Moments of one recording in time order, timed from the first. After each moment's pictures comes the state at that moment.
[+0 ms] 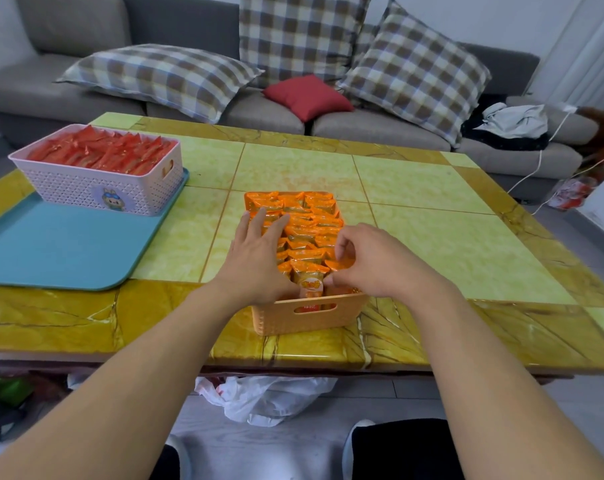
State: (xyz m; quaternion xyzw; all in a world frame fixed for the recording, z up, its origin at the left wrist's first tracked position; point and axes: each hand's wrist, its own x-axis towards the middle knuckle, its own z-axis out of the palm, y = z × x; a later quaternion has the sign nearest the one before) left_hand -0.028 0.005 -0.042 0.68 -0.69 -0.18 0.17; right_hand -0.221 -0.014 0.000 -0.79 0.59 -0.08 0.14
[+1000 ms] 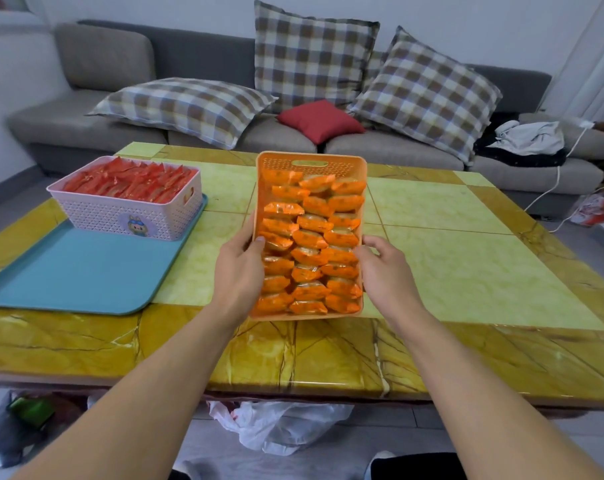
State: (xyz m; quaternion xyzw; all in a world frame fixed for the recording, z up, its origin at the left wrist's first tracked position) left_hand -0.005 0.004 -0.031 0.59 -0.42 -0.38 0.58; right_hand -0.199 -0.019 -0.016 -0.58 0.63 -0.39 0.34
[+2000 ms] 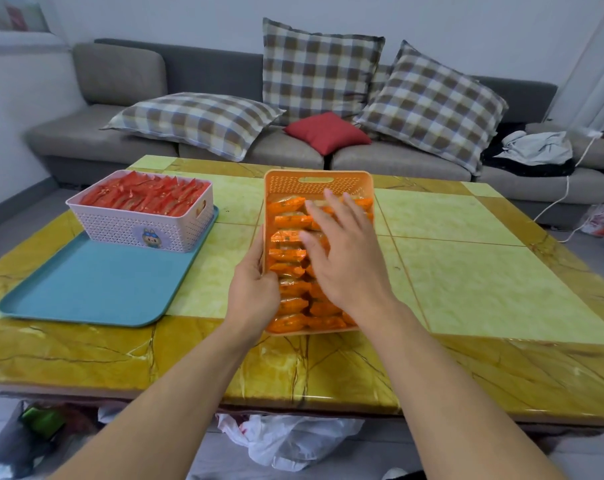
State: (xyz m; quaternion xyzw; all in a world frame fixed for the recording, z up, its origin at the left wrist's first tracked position) left_hand -0.002 0.011 -0.040 0.55 -0.47 -0.38 0.57; right_hand -0.144 -0.030 0.006 -0.81 0.50 -0.30 -0.01
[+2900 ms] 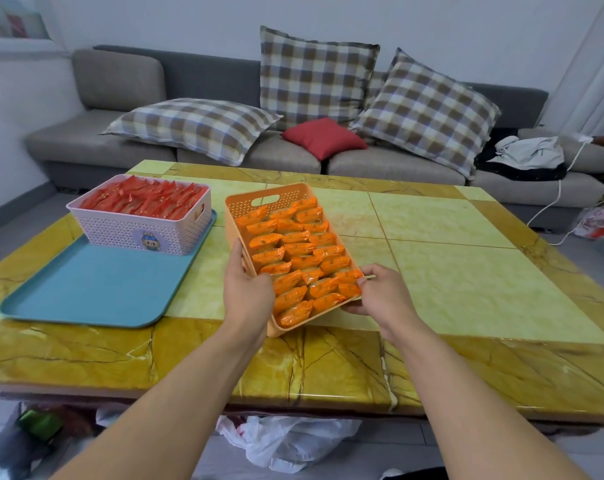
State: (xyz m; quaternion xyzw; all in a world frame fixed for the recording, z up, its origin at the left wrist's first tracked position) left_hand -0.008 0.005 -0.045 0.56 -0.31 -0.41 0.65; right_hand -0.192 -0.031 -0.034 -0.48 0.64 -0.40 0.45
